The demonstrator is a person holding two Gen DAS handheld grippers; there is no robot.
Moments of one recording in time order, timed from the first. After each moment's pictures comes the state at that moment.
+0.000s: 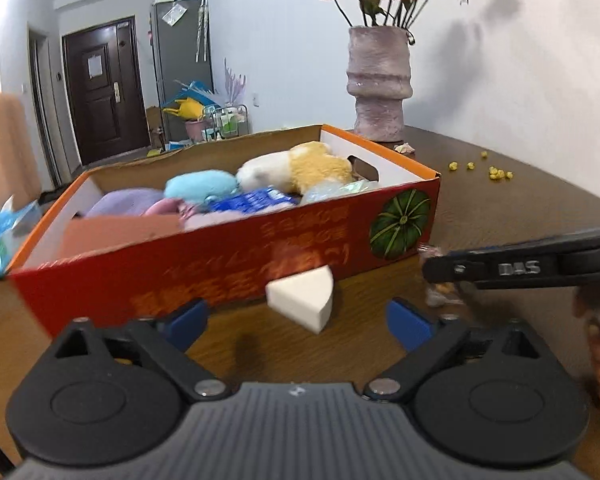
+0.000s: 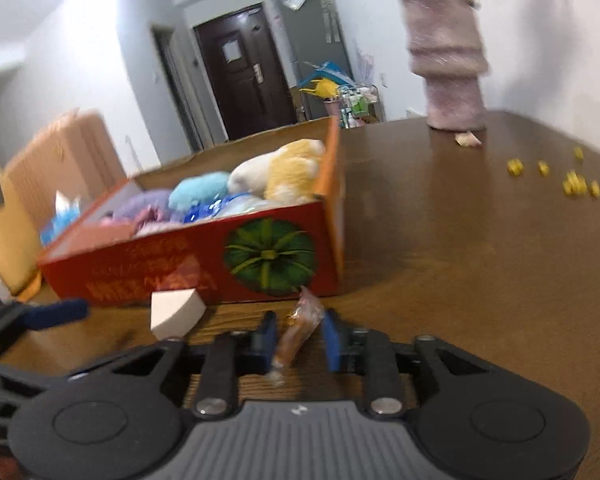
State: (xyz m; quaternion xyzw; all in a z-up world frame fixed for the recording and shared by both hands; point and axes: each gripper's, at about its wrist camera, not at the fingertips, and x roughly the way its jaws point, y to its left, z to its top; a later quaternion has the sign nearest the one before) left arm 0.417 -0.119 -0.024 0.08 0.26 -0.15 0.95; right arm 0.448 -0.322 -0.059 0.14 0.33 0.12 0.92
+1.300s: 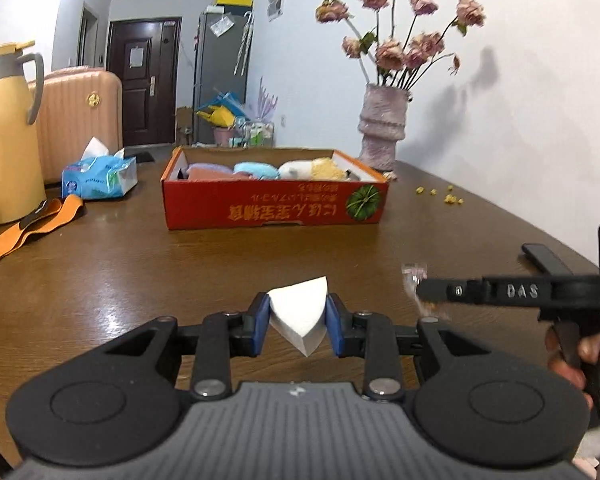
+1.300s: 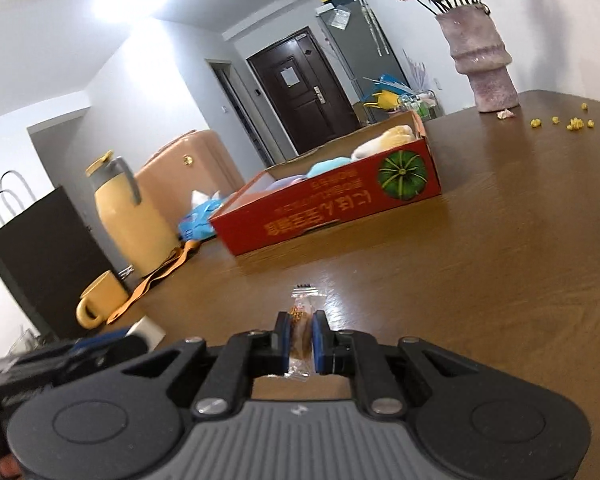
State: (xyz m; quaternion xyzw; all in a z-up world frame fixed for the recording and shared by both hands) left arm 0.188 -0.034 0.023 -0.01 0.23 -0.13 0.96; right arm 0.256 -0.290 -0.030 0.20 0.28 0.22 0.91
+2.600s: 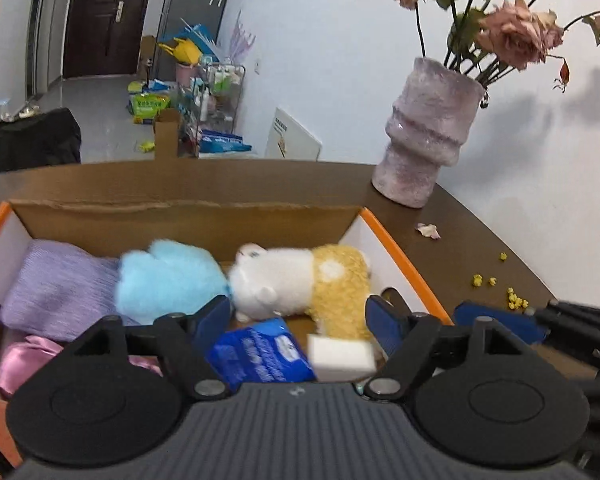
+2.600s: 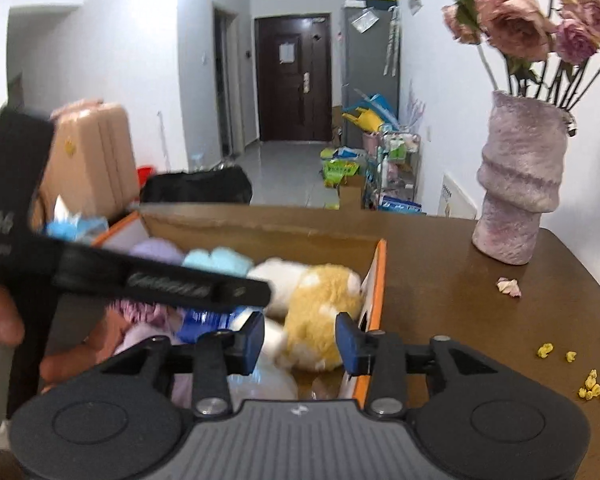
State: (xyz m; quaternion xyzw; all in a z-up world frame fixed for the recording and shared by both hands) left arm 0.594 -0.105 0.035 -0.07 0.34 -0.18 0.92; right arm 0.552 -0.286 0.027 0.00 0.30 0.16 0.94
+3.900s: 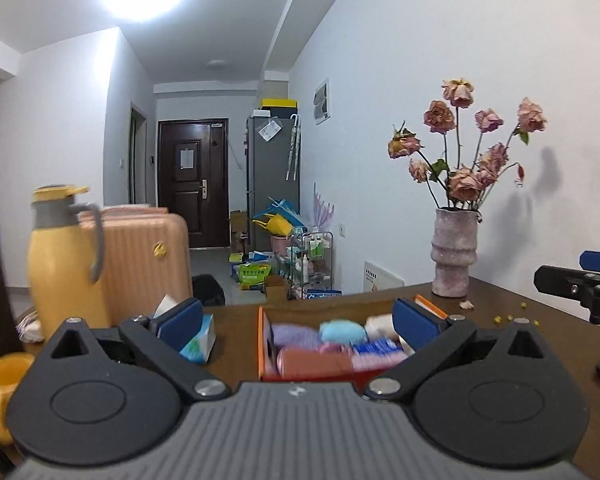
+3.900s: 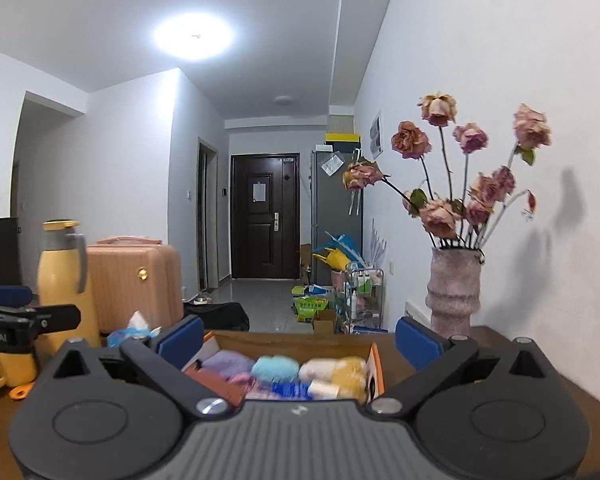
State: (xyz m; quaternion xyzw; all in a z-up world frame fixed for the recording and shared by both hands) left arm 0.241 0.016 0.131 0.01 0.08 -0.04 1.00; right arm 0.277 -0.246 0.117 0.02 0.08 0.10 0.99
